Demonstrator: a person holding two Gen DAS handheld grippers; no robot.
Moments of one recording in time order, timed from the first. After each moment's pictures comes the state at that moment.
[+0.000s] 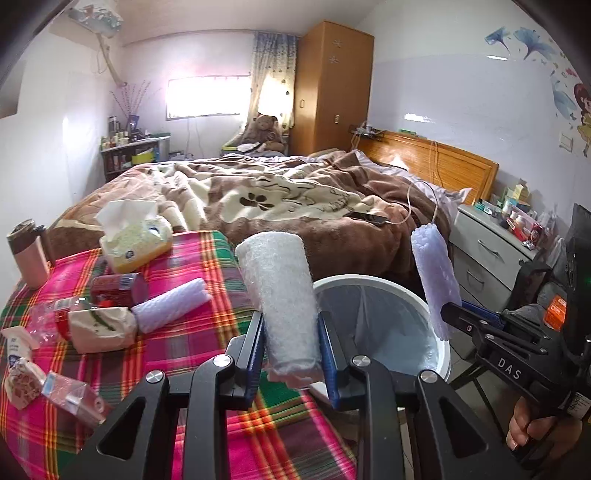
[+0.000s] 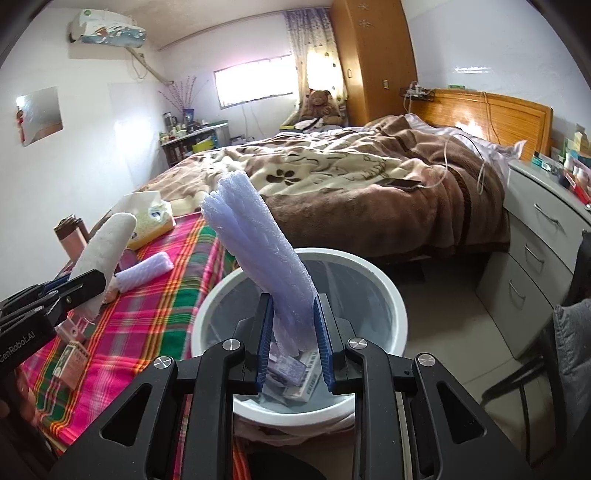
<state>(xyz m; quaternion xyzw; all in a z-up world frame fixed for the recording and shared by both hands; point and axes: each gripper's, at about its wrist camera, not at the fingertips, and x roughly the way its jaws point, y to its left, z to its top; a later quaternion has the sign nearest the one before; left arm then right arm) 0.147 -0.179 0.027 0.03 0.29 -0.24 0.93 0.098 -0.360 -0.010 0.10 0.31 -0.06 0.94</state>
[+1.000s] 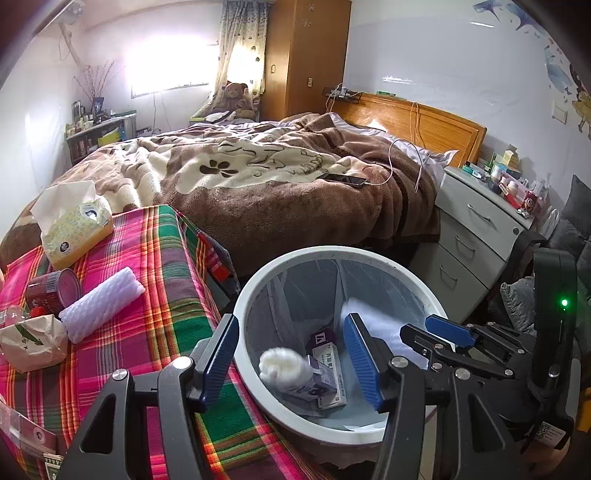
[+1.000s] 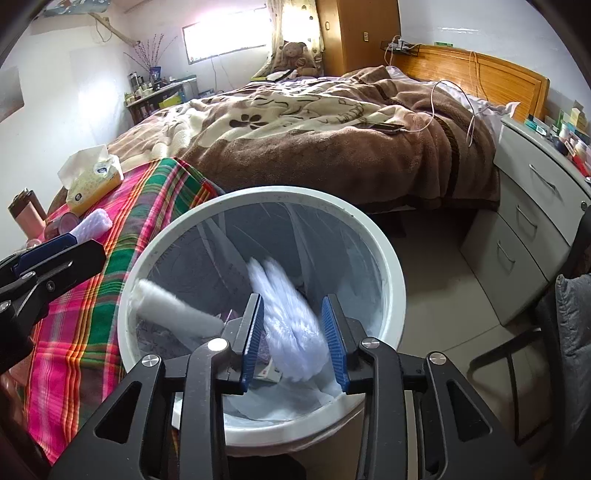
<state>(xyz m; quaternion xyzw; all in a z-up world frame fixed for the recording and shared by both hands) 0.195 -0.243 -0.017 0.06 0.35 -0.28 0.89 0.123 -0.378 -0.051 0.09 0.40 -0.09 0.91</state>
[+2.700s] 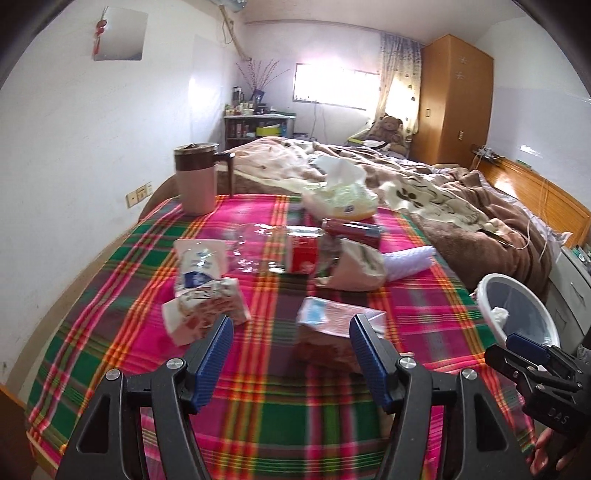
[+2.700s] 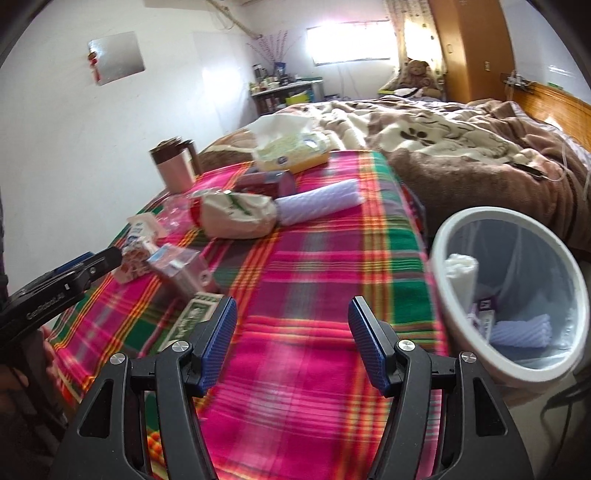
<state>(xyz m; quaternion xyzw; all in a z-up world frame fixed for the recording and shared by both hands) 0.142 0.070 -0.009 -0.03 0.32 -0.02 0.95 0.113 -0.175 -0.033 0.07 0.37 0.12 0.92</state>
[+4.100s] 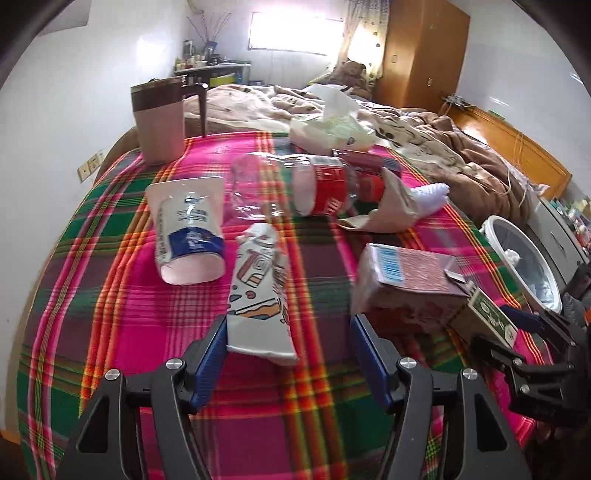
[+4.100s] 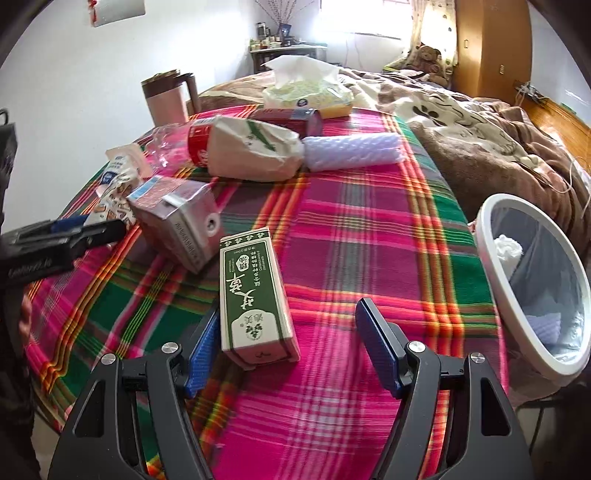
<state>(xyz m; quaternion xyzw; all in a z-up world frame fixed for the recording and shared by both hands) 0.195 0.111 -0.061 -0.01 0.41 -0.12 0.90 0.134 -0.119 -0.067 0.00 0.43 0.07 0.90</state>
